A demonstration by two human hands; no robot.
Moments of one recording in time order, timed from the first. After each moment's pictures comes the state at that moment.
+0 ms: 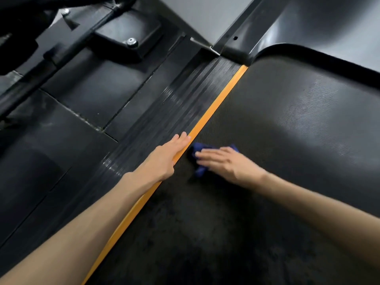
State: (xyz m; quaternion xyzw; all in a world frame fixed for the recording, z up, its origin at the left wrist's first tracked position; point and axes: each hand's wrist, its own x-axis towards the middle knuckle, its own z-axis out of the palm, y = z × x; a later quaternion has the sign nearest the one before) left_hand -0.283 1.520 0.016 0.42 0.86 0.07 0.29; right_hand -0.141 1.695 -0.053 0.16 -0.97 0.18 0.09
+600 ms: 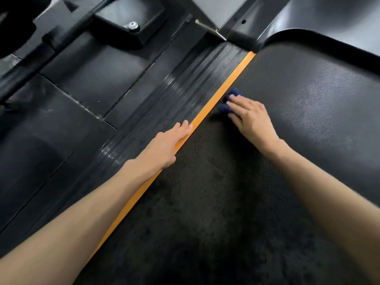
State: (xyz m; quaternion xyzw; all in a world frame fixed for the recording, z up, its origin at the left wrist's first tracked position) left_hand -0.287 1.524 0.011 0.41 0.86 0.05 0.29; right_hand -0.182 1.761 -0.058 -0.10 -0.97 0.13 0.18
